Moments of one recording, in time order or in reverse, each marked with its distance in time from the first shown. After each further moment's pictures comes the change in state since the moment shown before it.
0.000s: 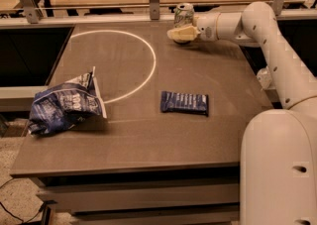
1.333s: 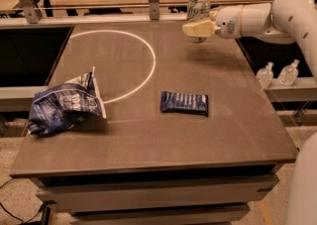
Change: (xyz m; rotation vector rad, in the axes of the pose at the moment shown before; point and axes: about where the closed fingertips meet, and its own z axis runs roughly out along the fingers) arm -0.035 0.063 -0.078 -0.060 0.017 0.036
